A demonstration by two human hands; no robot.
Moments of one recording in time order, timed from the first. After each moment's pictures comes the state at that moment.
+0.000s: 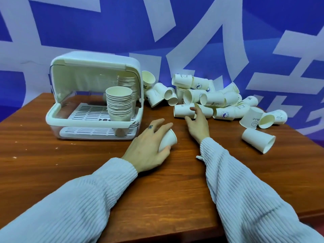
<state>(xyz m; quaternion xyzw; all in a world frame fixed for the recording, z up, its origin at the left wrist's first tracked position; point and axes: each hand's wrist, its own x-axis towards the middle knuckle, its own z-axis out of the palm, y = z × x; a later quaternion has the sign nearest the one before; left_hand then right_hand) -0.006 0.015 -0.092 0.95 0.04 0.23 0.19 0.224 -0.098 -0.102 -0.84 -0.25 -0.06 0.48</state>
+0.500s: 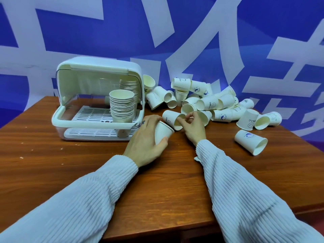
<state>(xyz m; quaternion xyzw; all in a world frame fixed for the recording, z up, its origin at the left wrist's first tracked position) -0.014 0.013 -0.079 0.90 0.08 0.32 0.27 0.199 -0.096 -0.097 -0.81 -0.24 -0.02 0.53</state>
